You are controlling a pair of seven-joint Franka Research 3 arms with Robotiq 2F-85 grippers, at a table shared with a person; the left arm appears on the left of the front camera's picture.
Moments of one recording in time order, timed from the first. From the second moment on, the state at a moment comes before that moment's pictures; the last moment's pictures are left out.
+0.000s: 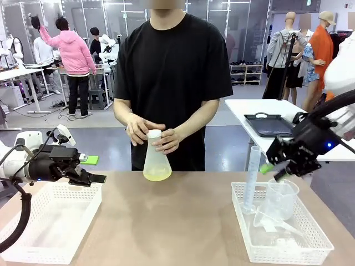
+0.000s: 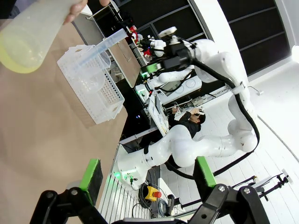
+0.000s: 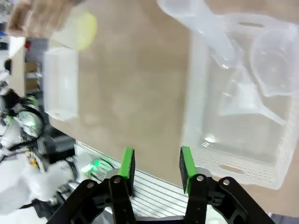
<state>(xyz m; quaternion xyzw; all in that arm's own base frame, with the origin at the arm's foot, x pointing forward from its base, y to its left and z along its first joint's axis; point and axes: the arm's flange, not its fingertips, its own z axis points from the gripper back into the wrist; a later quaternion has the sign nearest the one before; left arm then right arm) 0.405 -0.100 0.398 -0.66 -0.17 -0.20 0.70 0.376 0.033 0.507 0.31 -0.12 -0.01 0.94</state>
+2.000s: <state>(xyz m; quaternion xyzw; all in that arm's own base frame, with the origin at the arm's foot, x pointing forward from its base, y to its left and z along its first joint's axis) 0.405 -0.100 0.398 -0.66 -0.17 -0.20 0.70 0.375 -0.004 0.450 0.64 -0.05 0.01 0.76</state>
